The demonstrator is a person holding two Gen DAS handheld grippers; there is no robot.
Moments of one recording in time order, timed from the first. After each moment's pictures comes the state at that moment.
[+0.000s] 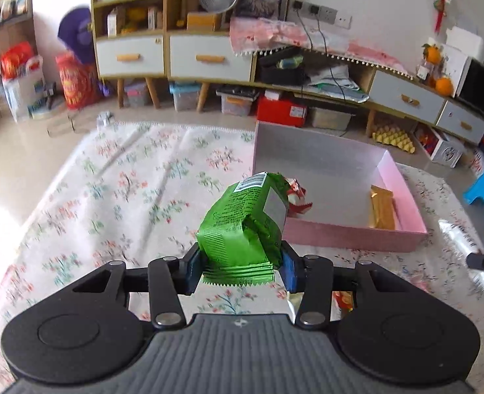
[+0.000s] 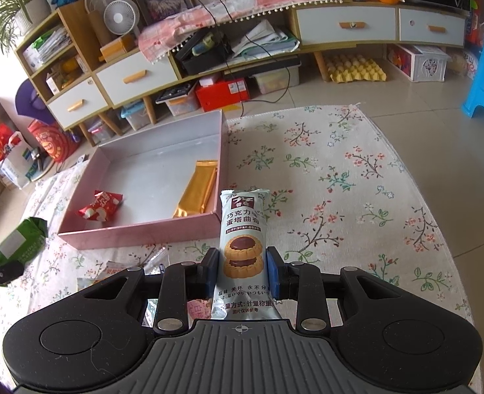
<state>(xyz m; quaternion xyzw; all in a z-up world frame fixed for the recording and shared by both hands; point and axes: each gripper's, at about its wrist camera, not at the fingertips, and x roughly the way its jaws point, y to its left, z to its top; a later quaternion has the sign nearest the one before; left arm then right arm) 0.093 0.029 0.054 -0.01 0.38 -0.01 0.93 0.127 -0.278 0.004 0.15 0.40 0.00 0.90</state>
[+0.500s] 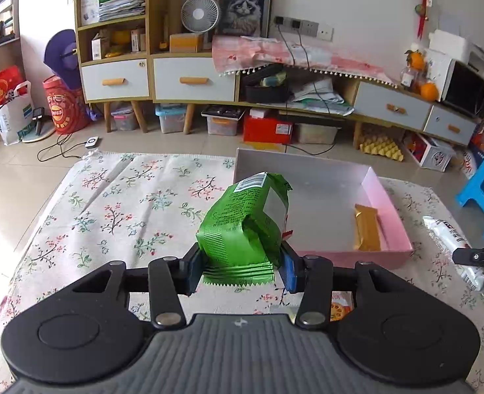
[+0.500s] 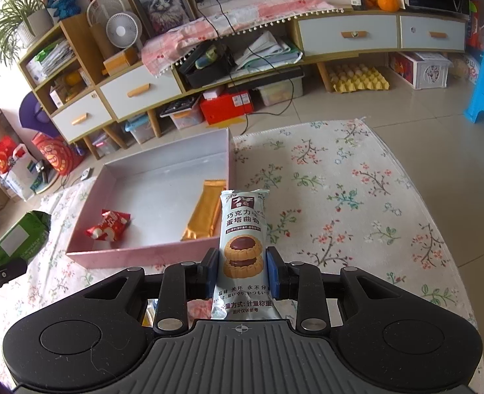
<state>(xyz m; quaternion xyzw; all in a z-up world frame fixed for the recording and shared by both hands) 0.105 0.019 0.065 -0.01 0.35 -0.04 0.94 0.137 -0.276 0.014 0.16 0.38 0.00 0.91</state>
